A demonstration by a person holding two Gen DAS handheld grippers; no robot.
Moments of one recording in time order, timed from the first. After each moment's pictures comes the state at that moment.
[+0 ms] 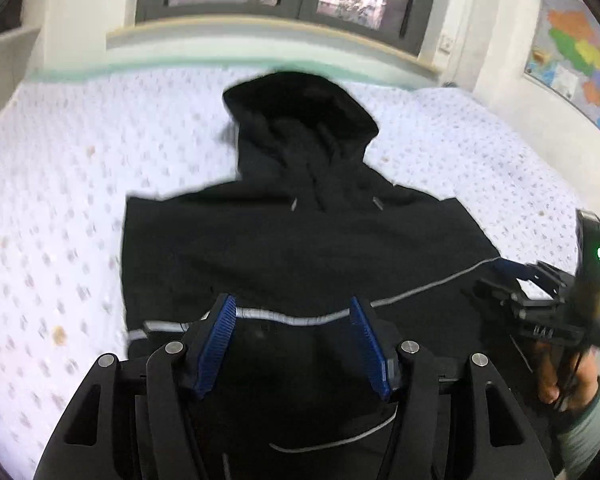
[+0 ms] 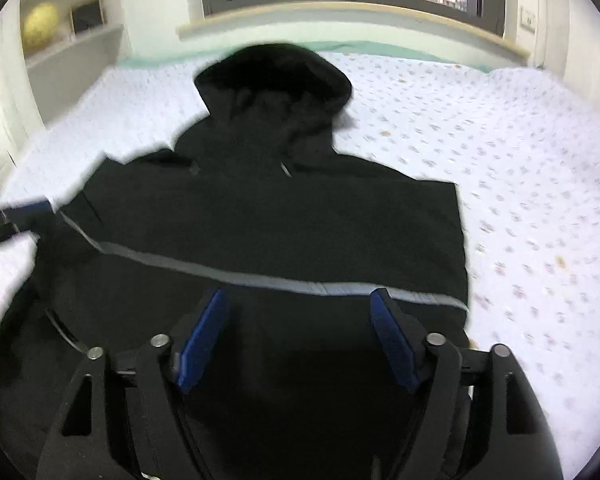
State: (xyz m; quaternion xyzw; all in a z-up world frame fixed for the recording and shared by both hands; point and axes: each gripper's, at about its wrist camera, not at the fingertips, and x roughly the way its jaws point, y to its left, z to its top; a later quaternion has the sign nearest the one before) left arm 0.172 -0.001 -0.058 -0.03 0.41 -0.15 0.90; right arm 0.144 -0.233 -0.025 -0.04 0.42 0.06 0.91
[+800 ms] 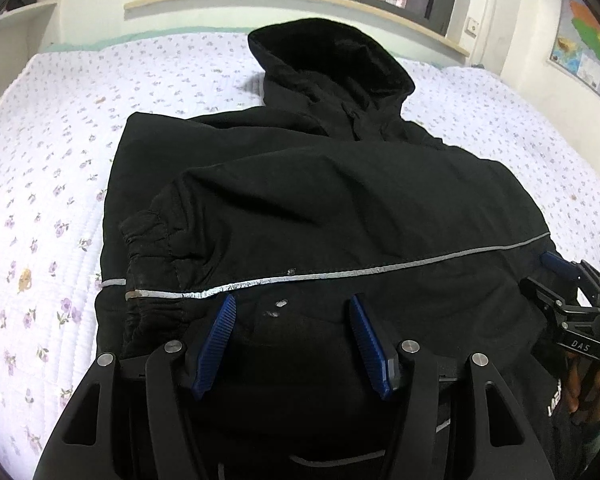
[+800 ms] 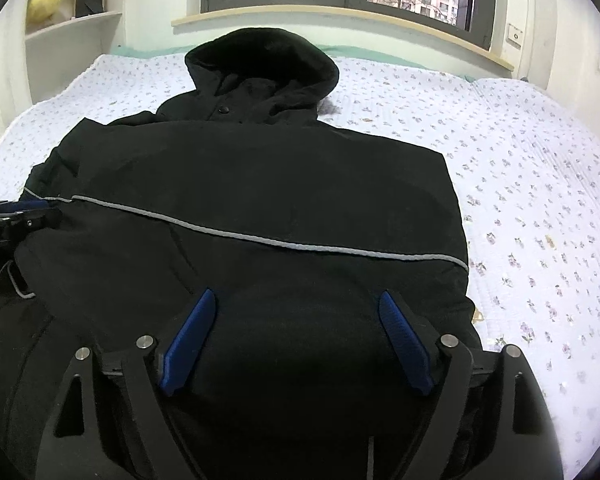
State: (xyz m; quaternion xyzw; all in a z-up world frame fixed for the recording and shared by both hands) left arm 0.166 0.003 -0.115 -0.03 0.43 -0.12 0.90; right arm 0.130 -0.239 -0.057 -0.06 0.38 0.04 0.92
